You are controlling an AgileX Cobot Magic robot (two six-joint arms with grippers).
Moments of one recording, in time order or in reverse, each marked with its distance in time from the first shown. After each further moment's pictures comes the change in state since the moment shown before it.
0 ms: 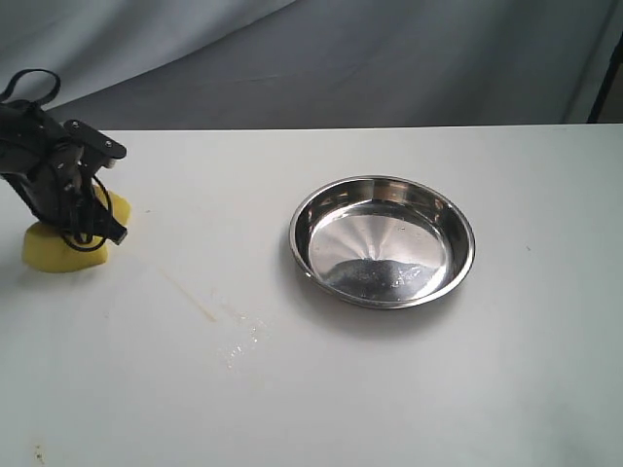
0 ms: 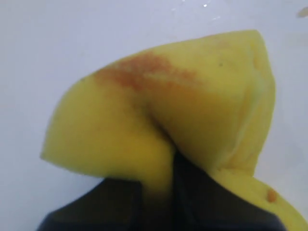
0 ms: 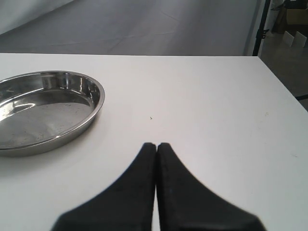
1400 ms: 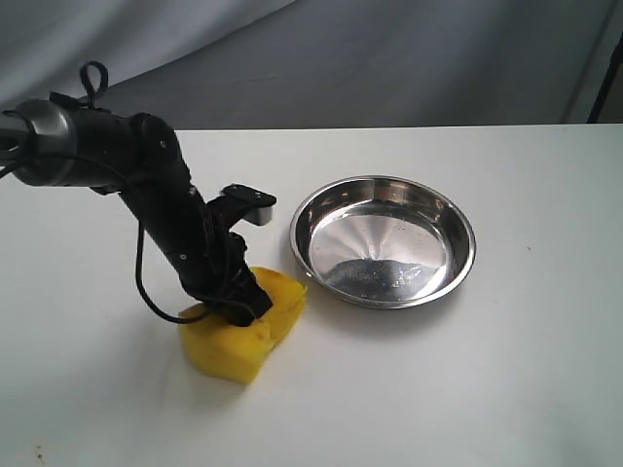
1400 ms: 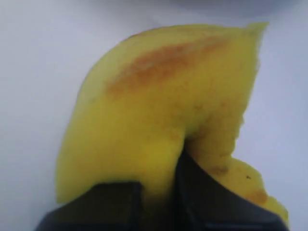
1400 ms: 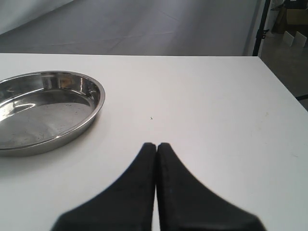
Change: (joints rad) left arm -0.327 -0.108 0.069 -1.125 0.342 0.856; right arm 0.000 0.000 0.000 0.000 0.000 0.000
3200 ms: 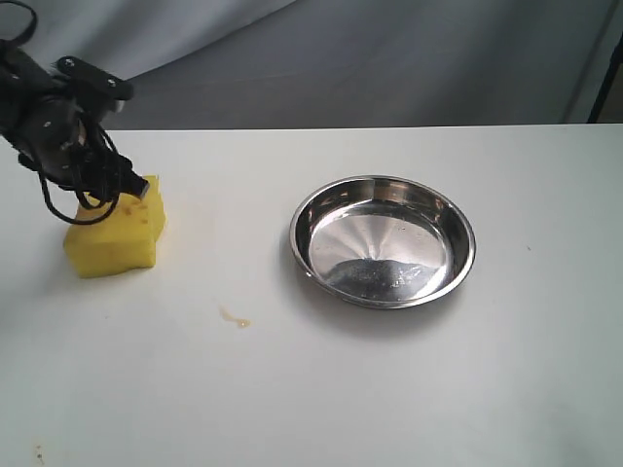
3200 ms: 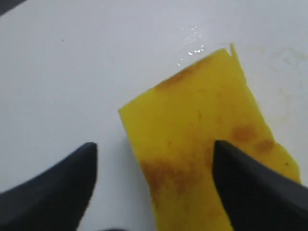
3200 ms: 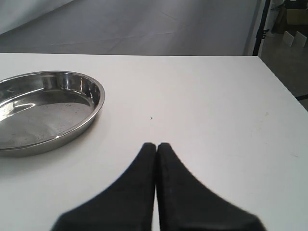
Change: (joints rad) left arm 0.187 -0.165 0.021 1.091 -0.341 -0.972; right arm 0.000 0.000 0.000 0.000 0.000 0.000
